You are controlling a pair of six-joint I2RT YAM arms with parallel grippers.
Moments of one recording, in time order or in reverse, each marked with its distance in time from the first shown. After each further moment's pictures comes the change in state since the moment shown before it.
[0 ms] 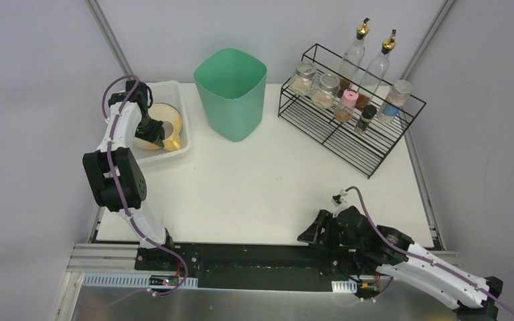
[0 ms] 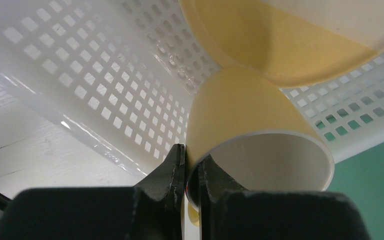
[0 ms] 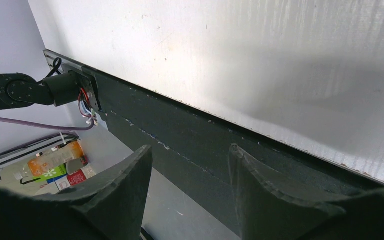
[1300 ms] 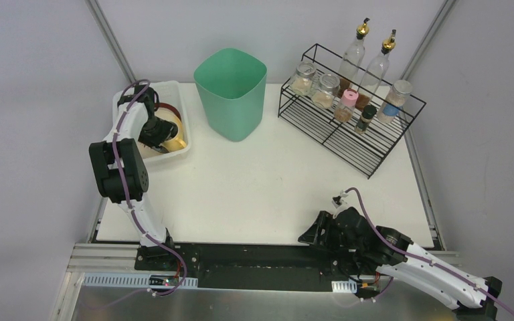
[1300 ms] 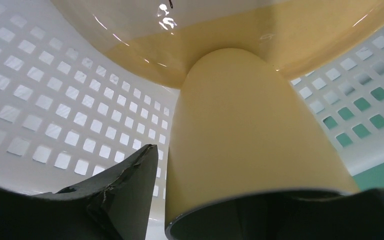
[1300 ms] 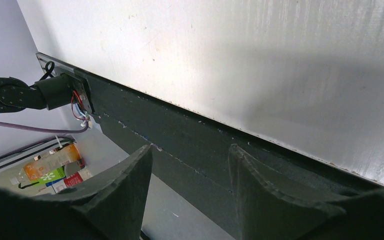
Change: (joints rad) left arm -0.018 0.112 -0.018 0.053 0.134 0.138; right arm 0.000 -0.014 -0.018 -0.021 0.005 0.012
